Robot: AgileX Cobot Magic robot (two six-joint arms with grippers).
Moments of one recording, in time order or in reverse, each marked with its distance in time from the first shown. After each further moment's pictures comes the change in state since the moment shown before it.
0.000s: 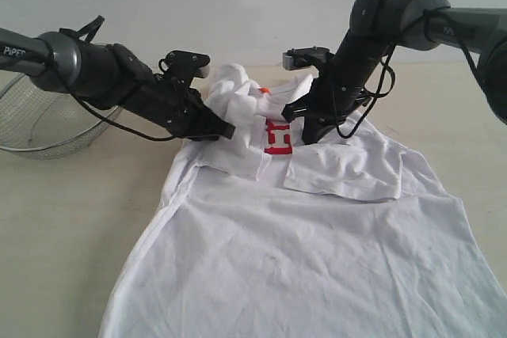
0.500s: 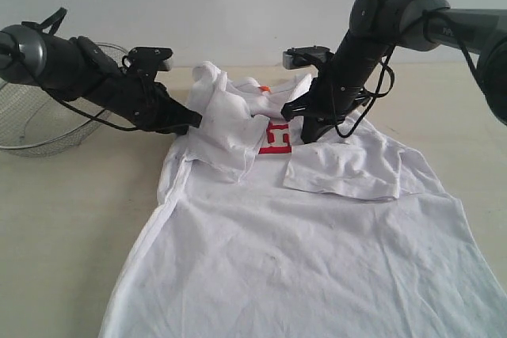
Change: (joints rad) left arm 0.111 0.000 -0.009 0.077 0.038 -0.089; right arm 0.000 0.005 0.000 -0.010 -0.015 0.016
